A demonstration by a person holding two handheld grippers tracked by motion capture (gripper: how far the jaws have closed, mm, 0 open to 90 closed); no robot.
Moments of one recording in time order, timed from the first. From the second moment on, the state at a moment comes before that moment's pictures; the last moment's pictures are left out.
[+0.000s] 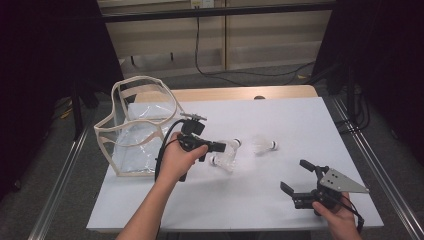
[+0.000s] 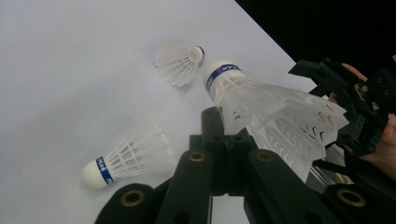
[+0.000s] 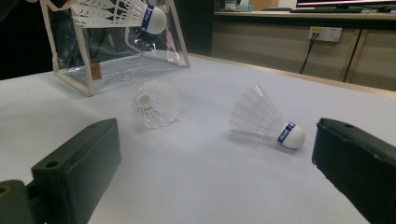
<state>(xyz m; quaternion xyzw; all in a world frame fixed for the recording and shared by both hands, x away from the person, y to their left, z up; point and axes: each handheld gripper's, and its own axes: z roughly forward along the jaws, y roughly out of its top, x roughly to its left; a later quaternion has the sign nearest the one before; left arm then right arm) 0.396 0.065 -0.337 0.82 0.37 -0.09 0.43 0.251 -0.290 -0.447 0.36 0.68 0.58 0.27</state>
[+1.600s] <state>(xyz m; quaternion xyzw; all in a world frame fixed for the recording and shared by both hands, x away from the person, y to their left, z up) 0.413 0.075 -0.305 0.82 0.38 -0.08 0.42 0.251 -0.291 -0.447 0.36 0.68 0.58 0.27</state>
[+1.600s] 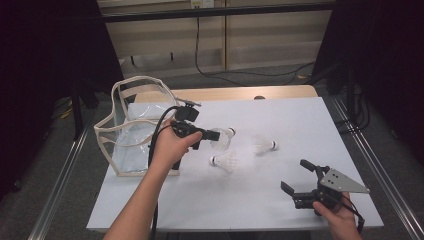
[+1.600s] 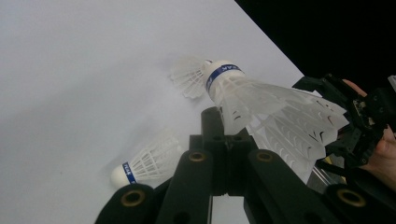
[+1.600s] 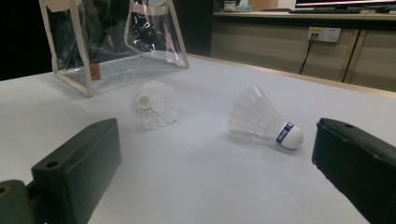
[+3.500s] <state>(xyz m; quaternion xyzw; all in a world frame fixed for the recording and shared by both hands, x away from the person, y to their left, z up) 0.430 0.086 -0.275 0.82 0.40 -0.05 0.41 0.251 -0.291 -0.447 0.36 0.68 0.58 0.27</state>
